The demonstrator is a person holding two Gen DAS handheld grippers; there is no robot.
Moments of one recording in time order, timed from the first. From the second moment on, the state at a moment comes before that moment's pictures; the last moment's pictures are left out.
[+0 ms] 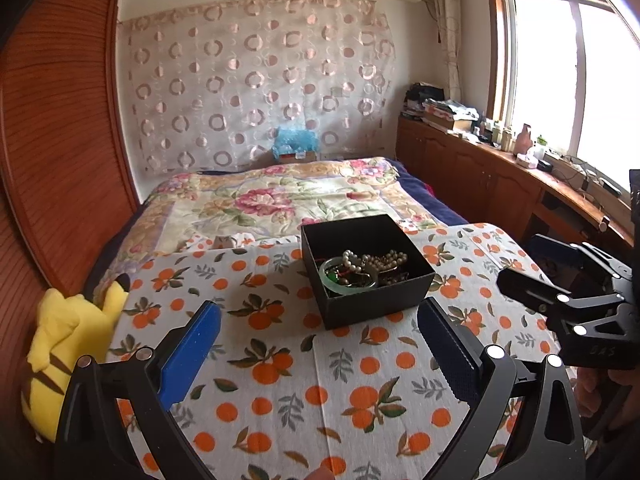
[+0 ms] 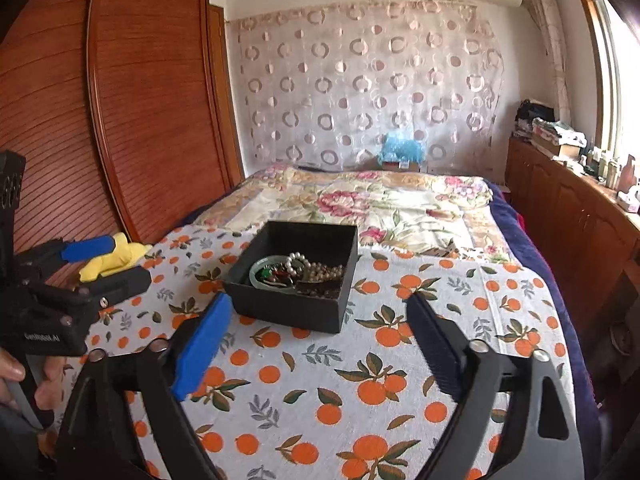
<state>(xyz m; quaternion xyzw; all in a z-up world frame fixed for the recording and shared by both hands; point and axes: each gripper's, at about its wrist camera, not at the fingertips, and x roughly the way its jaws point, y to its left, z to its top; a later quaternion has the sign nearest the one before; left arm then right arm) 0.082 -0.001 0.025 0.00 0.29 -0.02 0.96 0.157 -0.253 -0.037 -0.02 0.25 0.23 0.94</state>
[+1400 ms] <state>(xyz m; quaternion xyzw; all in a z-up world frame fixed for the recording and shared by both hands) 0.010 0.007 0.039 -0.01 0.25 0.00 0.97 0.083 -0.283 -0.017 0.00 0.20 0.19 0.96</state>
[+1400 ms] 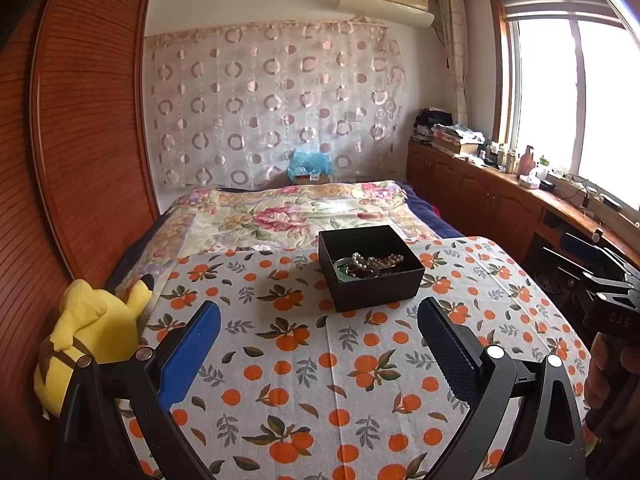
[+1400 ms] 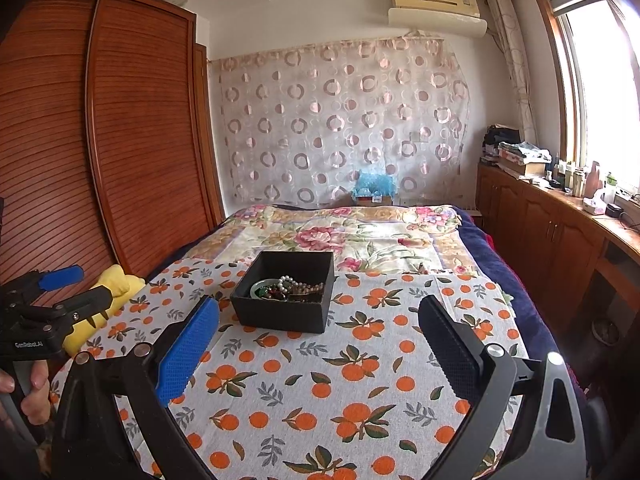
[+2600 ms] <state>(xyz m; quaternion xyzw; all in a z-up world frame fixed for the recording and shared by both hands) 0.006 -0.001 0.049 -0.01 0.24 0.00 0.97 0.084 -0.284 -0.017 0.00 0.20 0.19 0.96</state>
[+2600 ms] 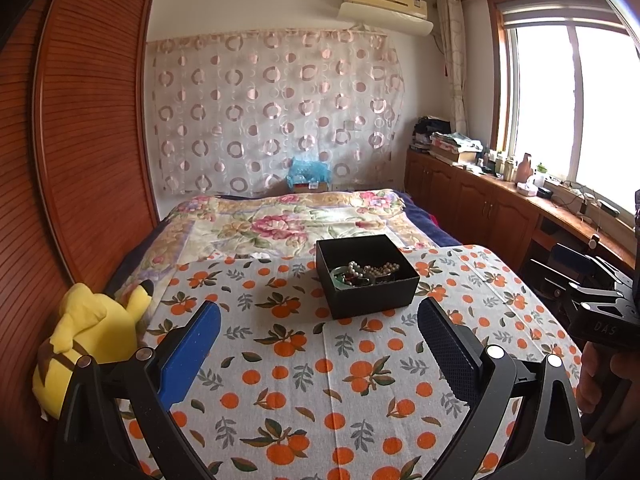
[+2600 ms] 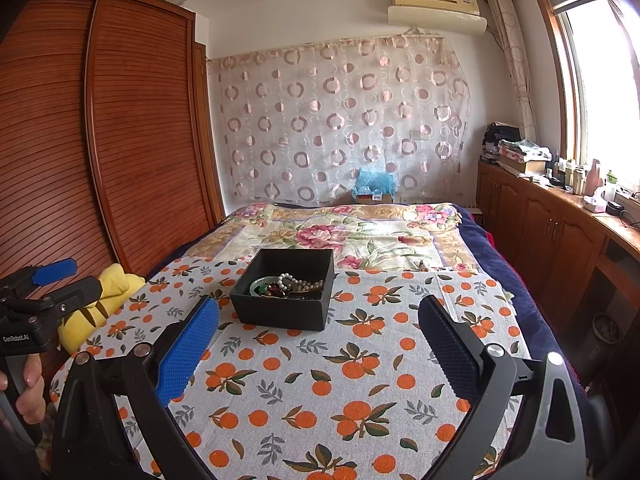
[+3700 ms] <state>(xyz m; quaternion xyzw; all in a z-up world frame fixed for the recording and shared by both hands) 0.006 0.000 0.050 -0.01 0.23 0.00 0.97 0.084 -0.283 -0.019 0.00 0.20 0.19 0.96</state>
